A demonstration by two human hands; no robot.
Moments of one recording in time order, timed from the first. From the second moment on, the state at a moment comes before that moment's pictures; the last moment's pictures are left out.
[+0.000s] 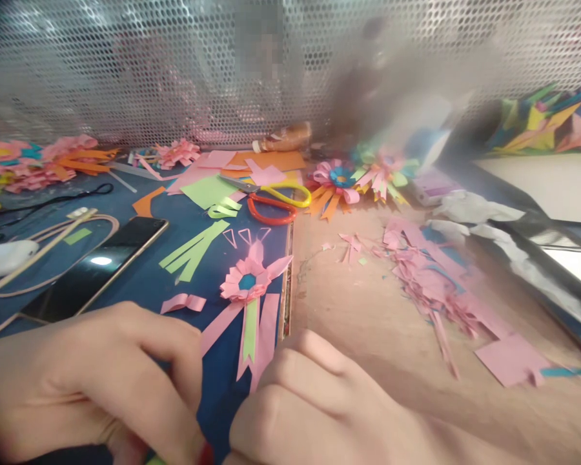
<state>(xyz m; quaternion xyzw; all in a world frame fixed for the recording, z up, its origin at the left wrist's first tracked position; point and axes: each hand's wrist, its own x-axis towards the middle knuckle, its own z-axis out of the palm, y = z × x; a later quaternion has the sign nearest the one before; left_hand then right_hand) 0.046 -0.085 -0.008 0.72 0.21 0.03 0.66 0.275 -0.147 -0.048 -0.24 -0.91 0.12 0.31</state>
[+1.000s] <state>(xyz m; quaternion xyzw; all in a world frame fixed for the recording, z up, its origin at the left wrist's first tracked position) 0.050 -0.078 0.002 0.73 0.20 -0.02 0.65 0.278 -0.144 -0.053 -0.23 -0.91 0.14 0.32</state>
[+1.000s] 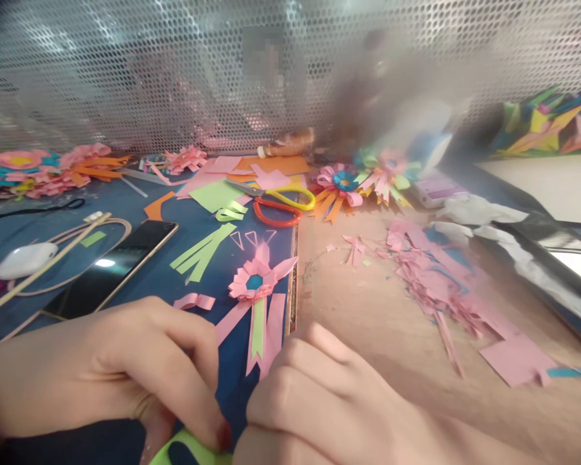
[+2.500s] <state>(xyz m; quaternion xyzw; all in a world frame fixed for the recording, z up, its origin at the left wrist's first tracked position) 0.050 -0.080 0.005 0.68 0.24 0.06 0.69 0.264 -0.150 -0.045 -0.34 -0.74 0.31 0.49</state>
